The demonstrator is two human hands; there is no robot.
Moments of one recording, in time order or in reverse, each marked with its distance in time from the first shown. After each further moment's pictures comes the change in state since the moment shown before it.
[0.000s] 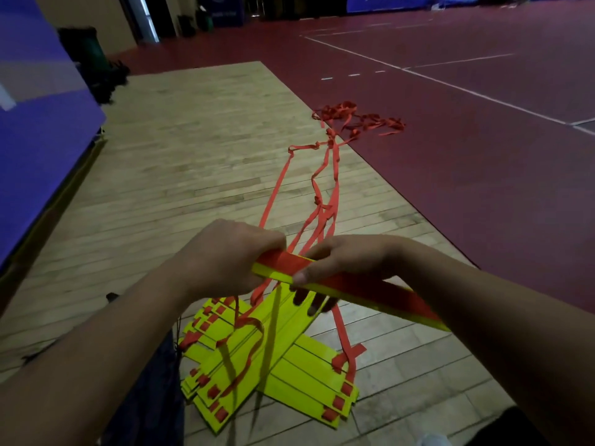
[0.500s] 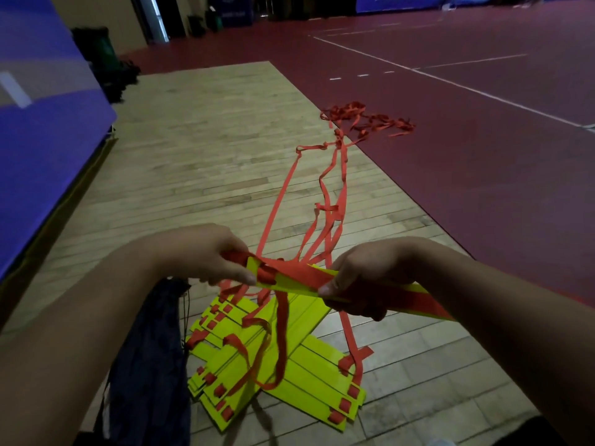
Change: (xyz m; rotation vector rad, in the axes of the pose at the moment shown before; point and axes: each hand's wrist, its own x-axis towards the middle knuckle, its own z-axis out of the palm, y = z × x) left_hand -0.014 -0.032 -0.027 -0.485 -0.650 -0.531; right_hand -0.005 0.003 -0.005 -0.057 -0.210 0.255
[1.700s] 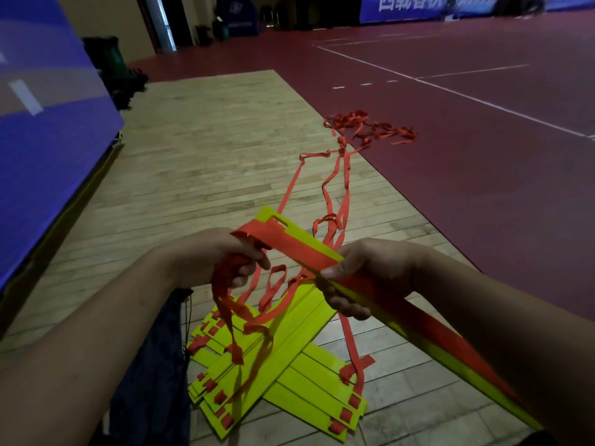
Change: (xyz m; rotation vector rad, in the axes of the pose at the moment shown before) left_hand 0.017 -0.009 0.014 -1.114 -0.059 0.039; right_hand -0.001 0.003 -0.001 0.358 -0.117 -0.361
